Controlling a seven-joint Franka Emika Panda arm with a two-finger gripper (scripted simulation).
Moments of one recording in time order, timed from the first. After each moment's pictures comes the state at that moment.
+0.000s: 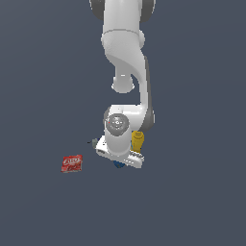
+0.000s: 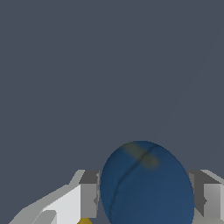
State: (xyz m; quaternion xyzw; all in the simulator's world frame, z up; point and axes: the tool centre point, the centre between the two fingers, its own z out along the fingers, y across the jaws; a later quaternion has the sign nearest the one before) arm 0.081 -0.016 0.039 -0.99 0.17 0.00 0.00
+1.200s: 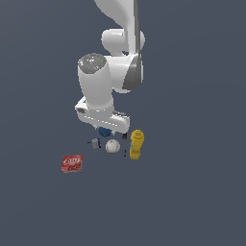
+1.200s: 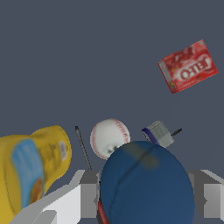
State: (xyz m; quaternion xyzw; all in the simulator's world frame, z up) arm -0.003 -0.075 0.175 -0.99 0.17 0.00 0.00
